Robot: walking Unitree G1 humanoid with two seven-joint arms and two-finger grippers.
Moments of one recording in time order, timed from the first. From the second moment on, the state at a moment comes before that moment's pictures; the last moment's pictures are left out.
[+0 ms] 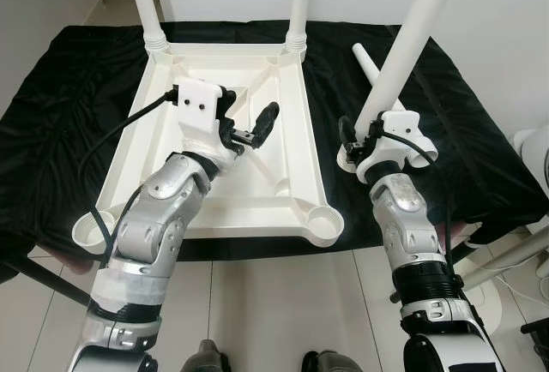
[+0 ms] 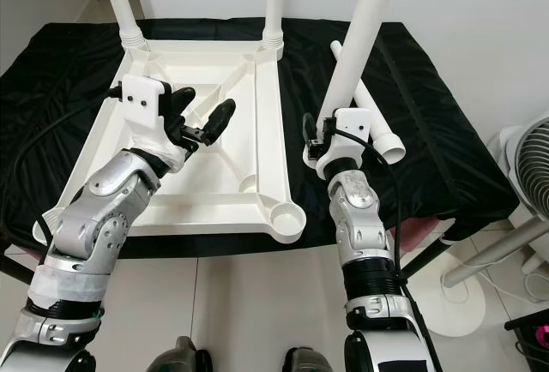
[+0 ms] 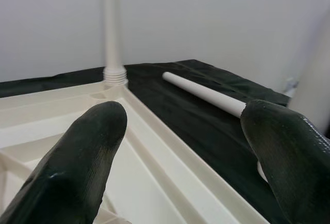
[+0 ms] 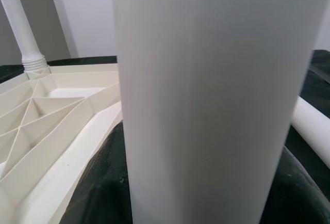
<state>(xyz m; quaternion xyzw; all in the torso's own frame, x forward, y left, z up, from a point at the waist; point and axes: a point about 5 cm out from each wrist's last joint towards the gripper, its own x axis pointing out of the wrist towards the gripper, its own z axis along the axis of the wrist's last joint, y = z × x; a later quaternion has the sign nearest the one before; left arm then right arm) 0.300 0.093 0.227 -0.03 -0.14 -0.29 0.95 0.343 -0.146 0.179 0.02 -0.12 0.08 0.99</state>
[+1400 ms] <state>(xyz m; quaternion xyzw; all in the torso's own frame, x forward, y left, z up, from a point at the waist) 0.285 0.083 0.127 0.27 -0.01 -0.48 0.83 0.332 -0.145 0.184 0.01 -0.15 0.13 0.98</state>
